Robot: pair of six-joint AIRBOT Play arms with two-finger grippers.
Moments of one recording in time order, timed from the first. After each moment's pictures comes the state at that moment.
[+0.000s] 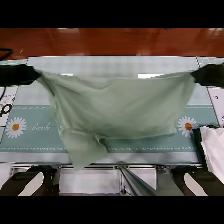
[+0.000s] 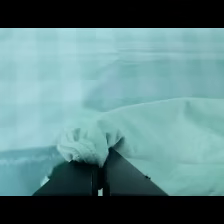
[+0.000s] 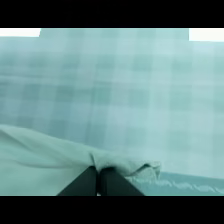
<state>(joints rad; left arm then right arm) 0.06 -0.96 1.14 1.22 -1.06 -1.45 -0.04 -0.89 1.15 -1.29 1.08 1.48</state>
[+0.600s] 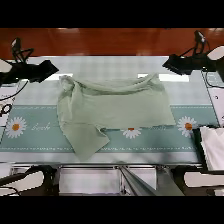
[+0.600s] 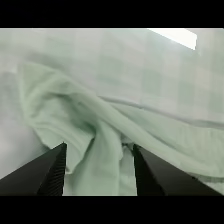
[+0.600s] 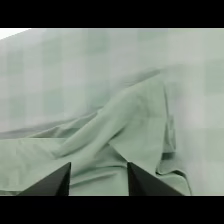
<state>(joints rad) 0.16 -1.36 1.18 1.00 -0.83 -1.45 -0.15 -1.55 1.43 -1.01 0.95 1.46</state>
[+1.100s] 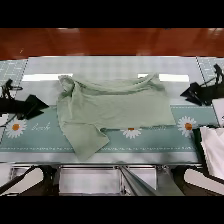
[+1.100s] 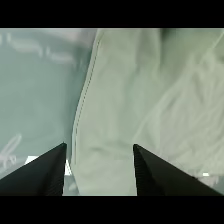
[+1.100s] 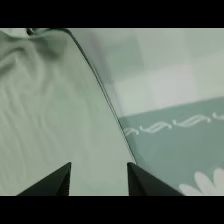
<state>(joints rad) 0.49 -1.16 0.76 0.94 -1.23 -1.32 -0.45 -1.27 0.96 -1.00 1.15 1.37</state>
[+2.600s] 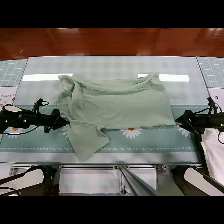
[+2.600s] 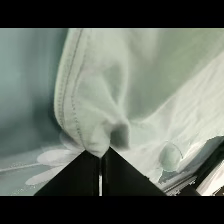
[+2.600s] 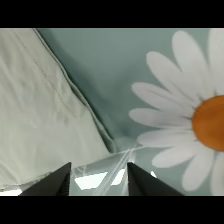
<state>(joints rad) 0.34 -1.35 0.58 0.76 -1.12 -1.26 -0.55 -1.14 0.60 -1.00 1.13 1.37</state>
